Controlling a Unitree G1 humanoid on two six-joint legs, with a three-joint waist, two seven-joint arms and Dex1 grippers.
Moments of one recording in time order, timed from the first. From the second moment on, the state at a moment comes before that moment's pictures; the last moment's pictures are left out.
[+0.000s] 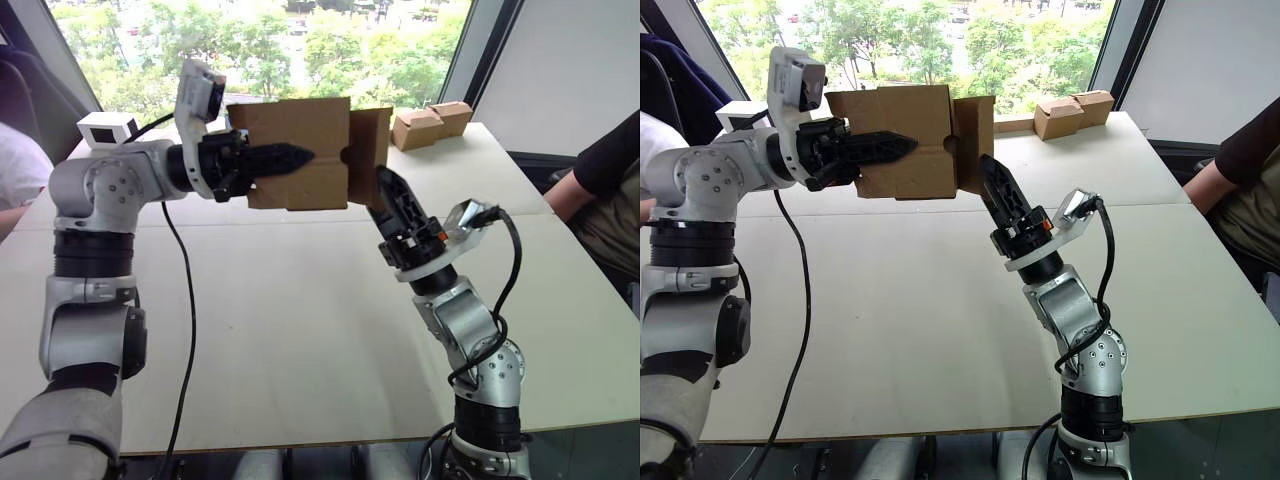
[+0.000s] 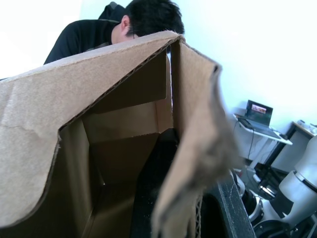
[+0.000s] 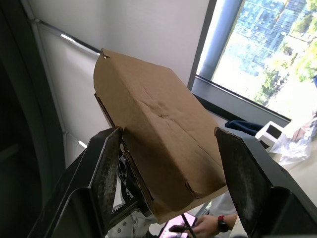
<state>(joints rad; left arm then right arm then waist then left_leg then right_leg) -1.09 0.61 0.07 0.27 -0.82 0.99 -1.27 -0.32 -0.02 -0.13 -0.36 1.54 0.55 0.13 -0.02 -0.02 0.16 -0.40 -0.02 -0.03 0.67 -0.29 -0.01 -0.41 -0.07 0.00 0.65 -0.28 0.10</state>
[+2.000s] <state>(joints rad) -1.07 0.58 0.10 0.28 -0.81 0.97 -1.24 -0.29 -0.29 -0.18 -0.43 1.40 0.63 0.22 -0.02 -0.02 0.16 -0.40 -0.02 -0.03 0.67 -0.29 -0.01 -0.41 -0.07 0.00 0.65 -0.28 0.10</state>
